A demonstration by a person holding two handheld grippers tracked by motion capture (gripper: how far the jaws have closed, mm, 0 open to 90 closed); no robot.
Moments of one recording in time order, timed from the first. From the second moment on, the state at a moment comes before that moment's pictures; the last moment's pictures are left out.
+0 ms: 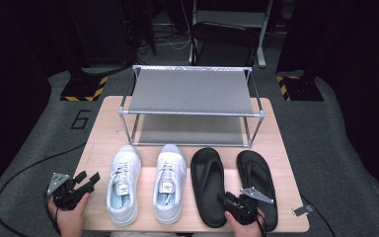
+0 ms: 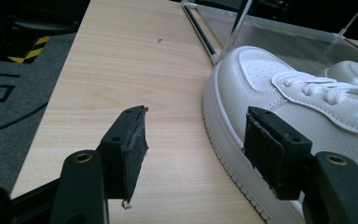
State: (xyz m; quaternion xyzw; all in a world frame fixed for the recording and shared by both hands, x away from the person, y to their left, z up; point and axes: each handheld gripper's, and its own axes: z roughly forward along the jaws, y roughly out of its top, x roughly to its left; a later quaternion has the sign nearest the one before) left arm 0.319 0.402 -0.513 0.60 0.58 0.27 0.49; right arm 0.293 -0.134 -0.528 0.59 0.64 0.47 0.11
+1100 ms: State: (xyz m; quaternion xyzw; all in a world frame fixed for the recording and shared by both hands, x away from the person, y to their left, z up) left arm 0.324 0.406 -0.513 0.59 0.58 0.27 0.49; right arm 0.295 -0.144 -0.536 0.63 0.59 0.51 0.04
